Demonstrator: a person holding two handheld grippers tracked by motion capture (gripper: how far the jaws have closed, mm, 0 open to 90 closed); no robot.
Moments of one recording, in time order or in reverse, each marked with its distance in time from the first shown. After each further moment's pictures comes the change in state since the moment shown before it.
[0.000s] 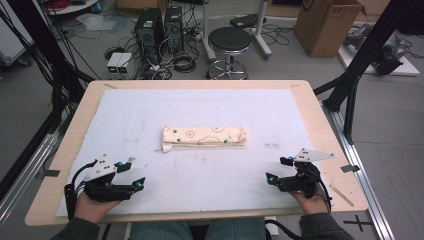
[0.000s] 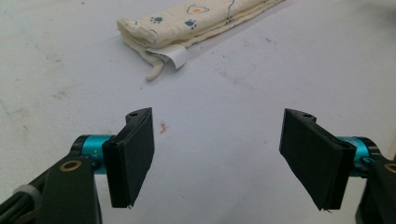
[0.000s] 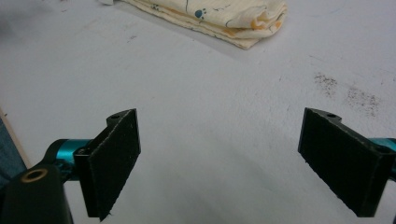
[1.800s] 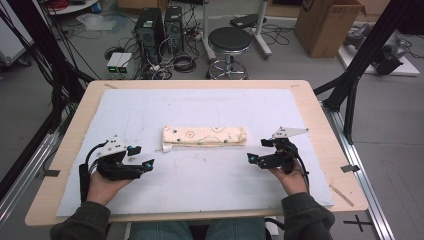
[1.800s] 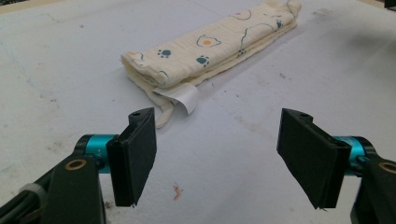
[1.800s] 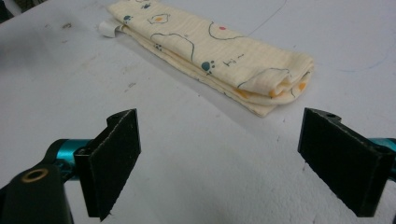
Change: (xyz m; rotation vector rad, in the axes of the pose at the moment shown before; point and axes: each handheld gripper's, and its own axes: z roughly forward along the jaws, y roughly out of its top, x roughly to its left) left arm 0.020 0.032 0.033 -0.022 -0.032 -0.032; right arm -0.007 0.055 0.054 0.012 0.060 -0.011
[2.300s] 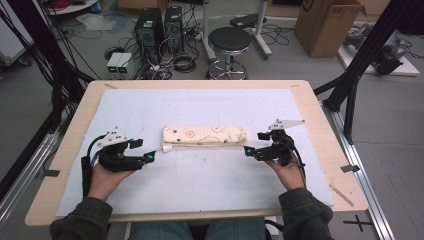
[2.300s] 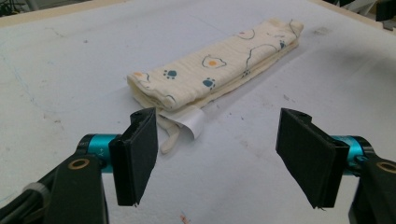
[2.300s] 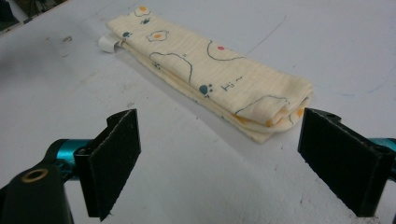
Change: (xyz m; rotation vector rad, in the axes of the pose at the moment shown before) left arm 0.010 0.016 0.010 -0.021 -0.010 -0.023; right arm -0.004 0.021 0.009 -0.002 0.013 0.002
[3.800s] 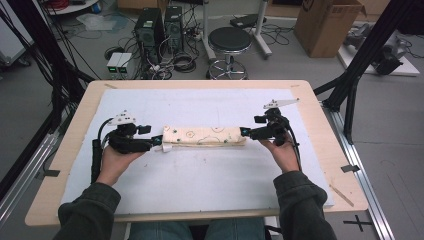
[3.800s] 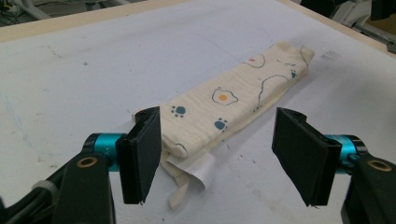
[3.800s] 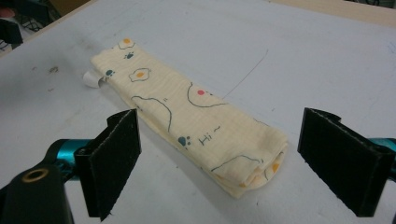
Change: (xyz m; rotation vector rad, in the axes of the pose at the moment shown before) left arm 0.017 0.036 0.028 -0.001 -0.014 -0.042; right arm -0.018 0.051 0.014 0.009 -0.019 0.024
